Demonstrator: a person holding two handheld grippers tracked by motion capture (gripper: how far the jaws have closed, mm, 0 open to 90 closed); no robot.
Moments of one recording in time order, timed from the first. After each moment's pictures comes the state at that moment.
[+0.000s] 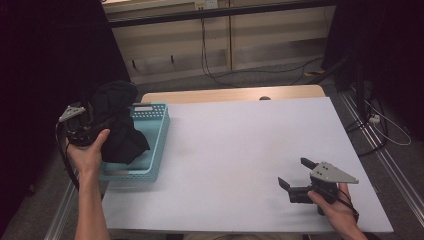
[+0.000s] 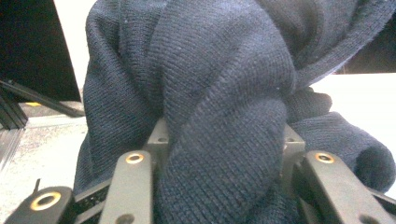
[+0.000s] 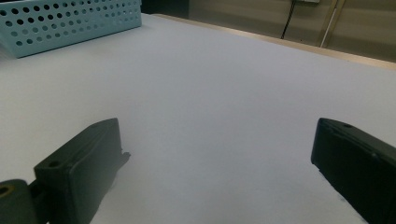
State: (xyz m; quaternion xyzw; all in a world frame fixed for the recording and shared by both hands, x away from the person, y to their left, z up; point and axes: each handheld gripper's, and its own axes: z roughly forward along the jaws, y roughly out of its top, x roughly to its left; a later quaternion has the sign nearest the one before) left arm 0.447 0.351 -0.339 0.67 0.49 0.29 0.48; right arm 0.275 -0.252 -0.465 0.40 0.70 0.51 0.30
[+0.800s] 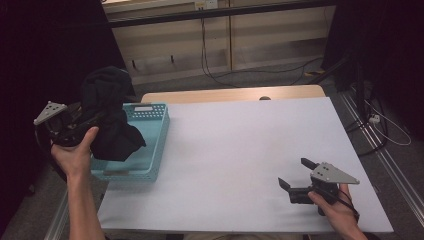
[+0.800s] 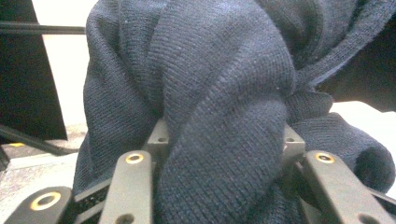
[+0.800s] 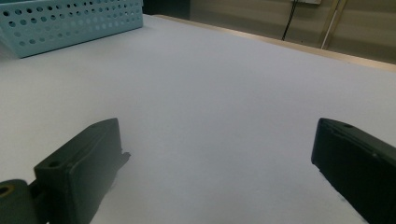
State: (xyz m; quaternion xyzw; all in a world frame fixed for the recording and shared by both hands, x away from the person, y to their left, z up) left arm 0.411 0.349 -0.296 0.65 0.45 0.31 0.53; right arm 0.274 -0.252 -0.464 0.40 0.70 0.51 0.30
